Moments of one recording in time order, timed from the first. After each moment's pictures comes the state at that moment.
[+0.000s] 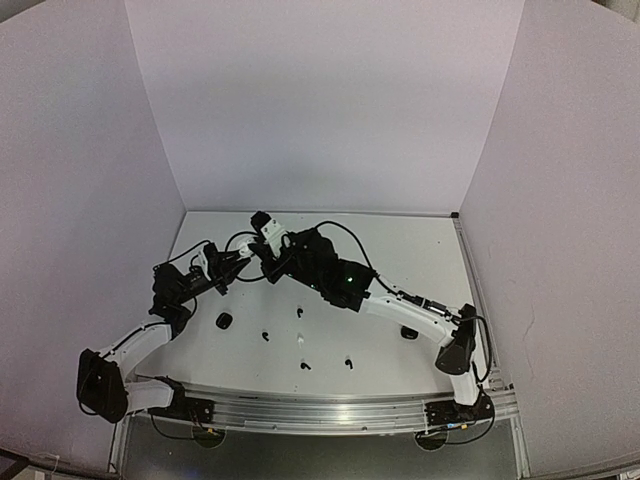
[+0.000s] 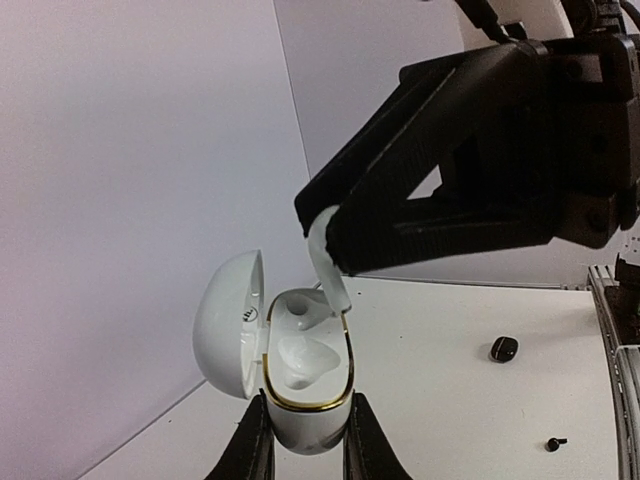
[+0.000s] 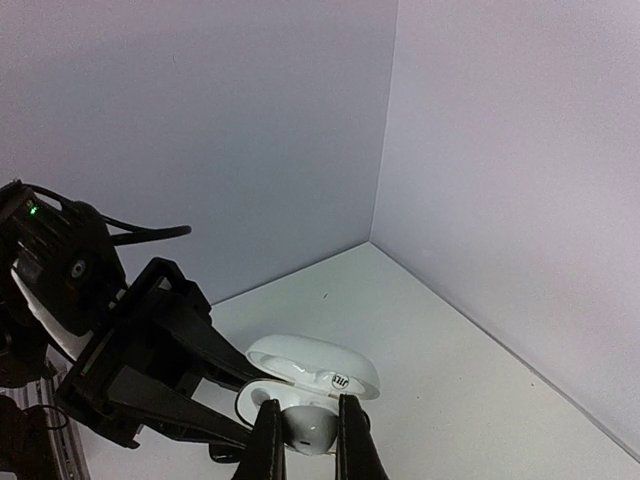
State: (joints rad) left arm -0.35 1.16 0.65 0.75 0.72 0.05; right arm 1.11 2.06 2.14 -0.23 0.17 -0.03
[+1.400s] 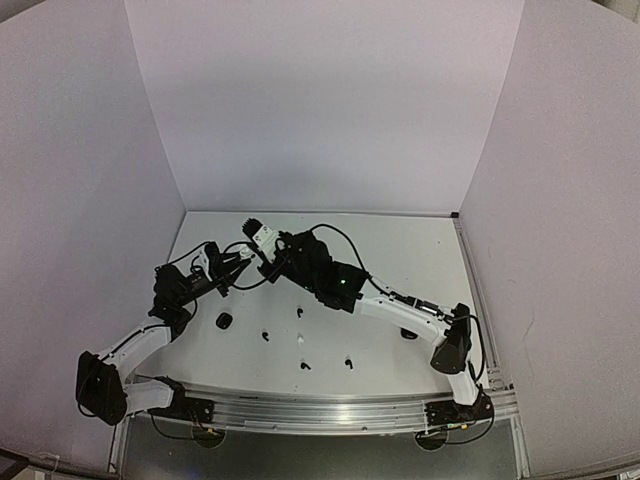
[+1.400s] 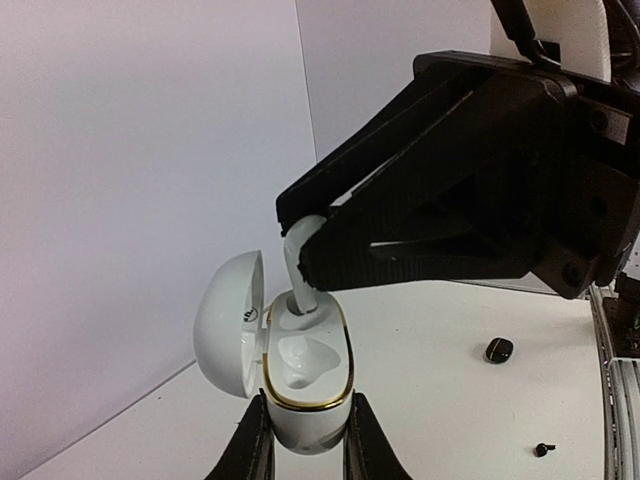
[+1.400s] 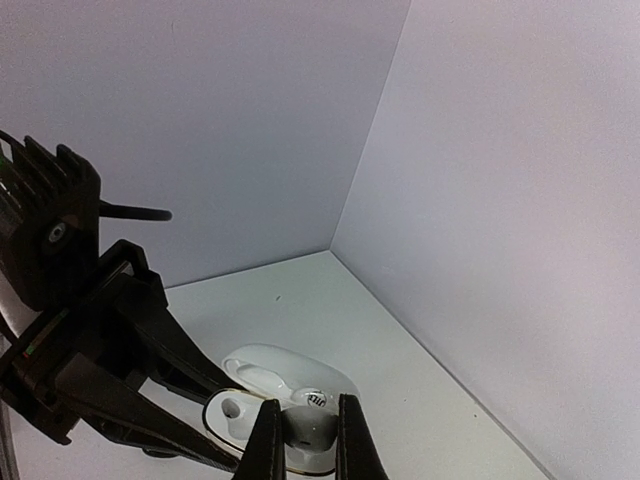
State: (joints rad) left arm -0.37 1.14 0.64 0.69 0.67 0.02; right arm 1.10 2.10 2.14 -0.18 0.22 -0.23
